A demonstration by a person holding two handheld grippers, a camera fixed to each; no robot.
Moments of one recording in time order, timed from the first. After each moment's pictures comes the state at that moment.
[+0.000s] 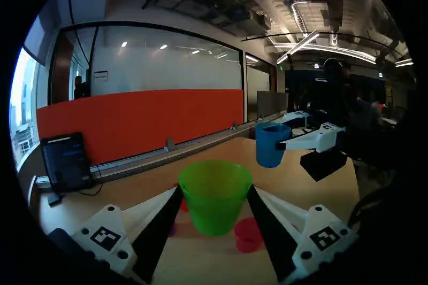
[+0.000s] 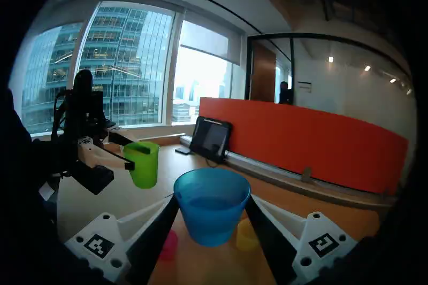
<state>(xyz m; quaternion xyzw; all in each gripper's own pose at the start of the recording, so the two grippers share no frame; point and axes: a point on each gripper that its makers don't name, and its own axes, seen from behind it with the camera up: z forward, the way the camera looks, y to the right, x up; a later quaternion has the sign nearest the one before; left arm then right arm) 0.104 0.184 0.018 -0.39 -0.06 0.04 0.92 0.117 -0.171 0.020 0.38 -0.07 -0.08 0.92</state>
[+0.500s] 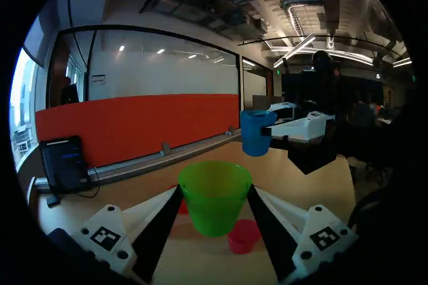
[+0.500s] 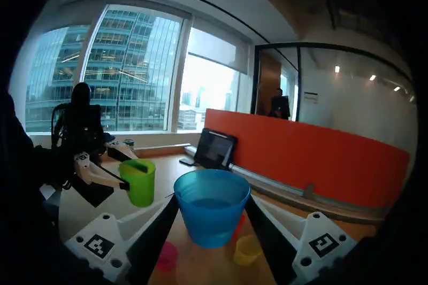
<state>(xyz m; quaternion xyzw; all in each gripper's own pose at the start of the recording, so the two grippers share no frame) 0.112 0.190 0.001 -0.40 -0.05 0.04 0.92 0.156 -0.188 0.028 0.40 -0.04 -0.08 0.91</state>
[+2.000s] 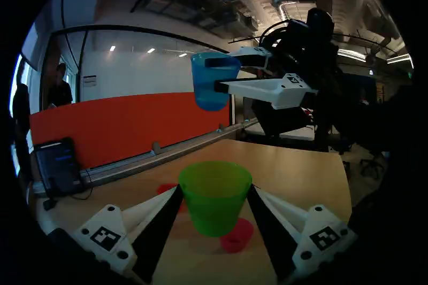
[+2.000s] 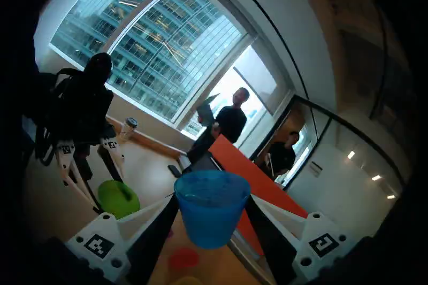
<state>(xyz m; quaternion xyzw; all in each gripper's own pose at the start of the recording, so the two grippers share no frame) 0.106 0.209 -0.009 -0.42 -0.05 0.05 0.90 0.245 -0.250 0.059 0.41 0.10 -0.32 0.85</state>
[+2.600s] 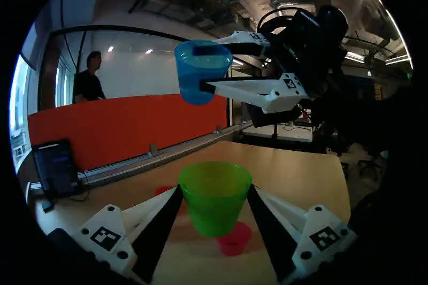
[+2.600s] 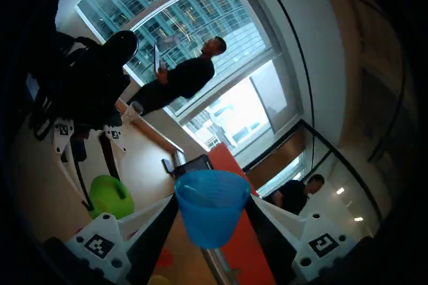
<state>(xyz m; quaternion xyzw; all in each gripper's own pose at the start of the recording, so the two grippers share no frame) 0.111 0.216 -0.008 -0.43 -0.05 0.05 0.90 0.259 -0.268 0.067 0.40 0.15 -0.42 0.80</state>
